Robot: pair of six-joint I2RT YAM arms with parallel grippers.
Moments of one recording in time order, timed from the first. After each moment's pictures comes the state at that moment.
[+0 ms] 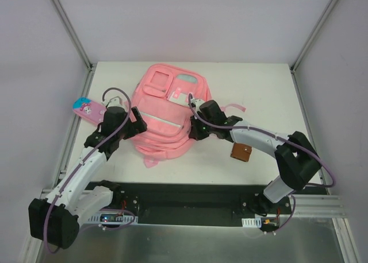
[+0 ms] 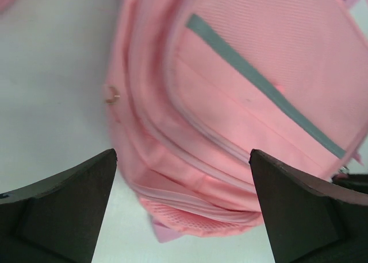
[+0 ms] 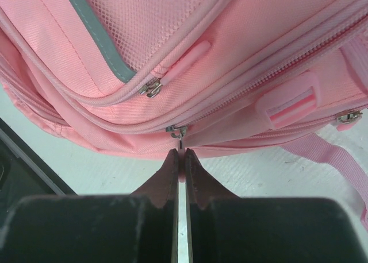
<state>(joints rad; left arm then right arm) -0.33 0.91 0.69 -0.44 -0.08 -0.61 0.76 1.59 1.01 -0.22 -0.18 0.30</state>
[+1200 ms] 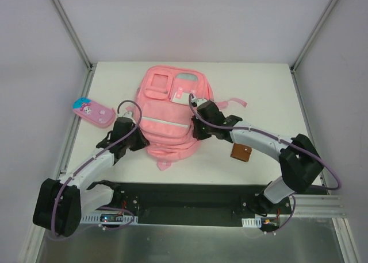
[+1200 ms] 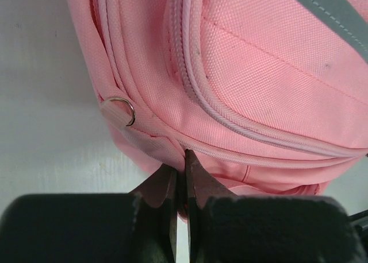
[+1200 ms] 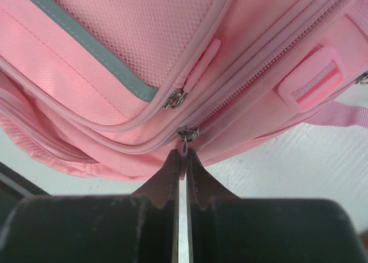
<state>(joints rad) -0.31 1.05 0.46 -0.21 0.16 -0.65 0.80 1.56 1.05 -0.34 -0.03 0.38</state>
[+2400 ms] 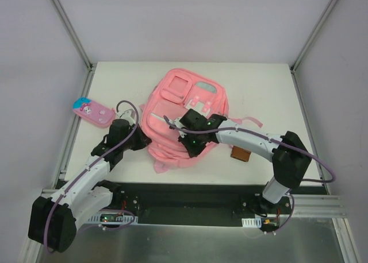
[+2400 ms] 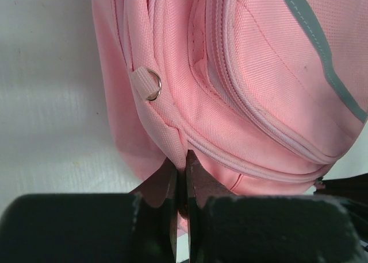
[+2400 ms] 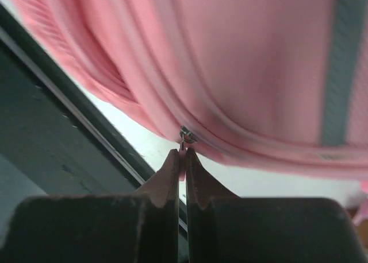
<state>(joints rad) -0.34 0.87 0.45 -0.23 0.19 -0.63 0.96 1.65 1.26 -0.81 -0.13 0.05</state>
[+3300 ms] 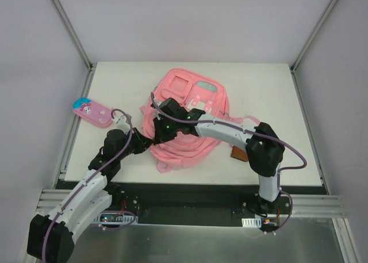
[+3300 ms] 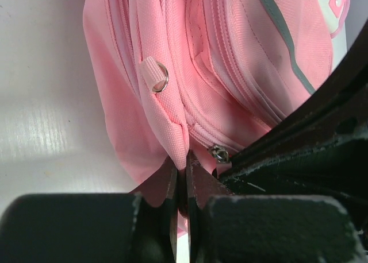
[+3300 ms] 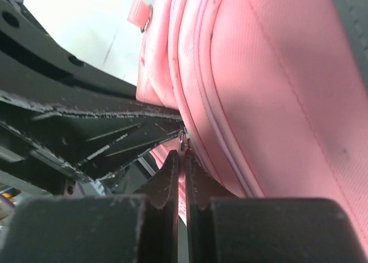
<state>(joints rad) -0.34 0.68 0.29 -0.08 0.23 -0.71 1.01 1.91 1.52 -0.45 -0.24 0.54</state>
